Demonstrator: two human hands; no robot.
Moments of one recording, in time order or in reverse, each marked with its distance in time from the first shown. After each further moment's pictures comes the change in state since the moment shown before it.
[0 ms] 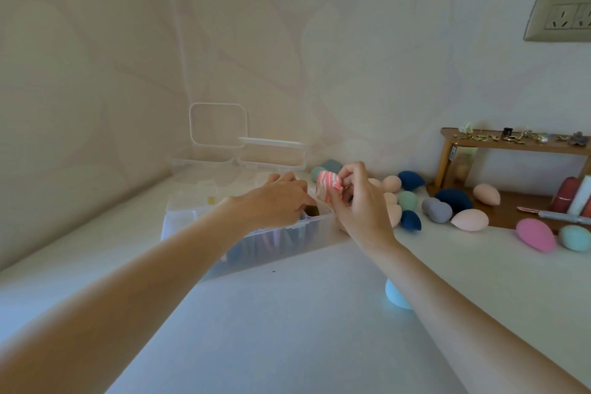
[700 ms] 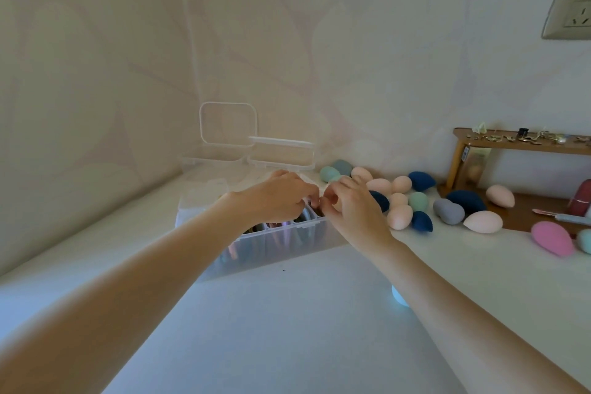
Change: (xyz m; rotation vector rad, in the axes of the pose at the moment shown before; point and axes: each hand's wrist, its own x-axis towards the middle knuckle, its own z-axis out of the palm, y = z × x) left_hand -0.008 -0.013 -0.004 -0.217 0.021 -0.010; right_hand 0.002 -0.008 0.013 -0.268 -0.263 -0.050
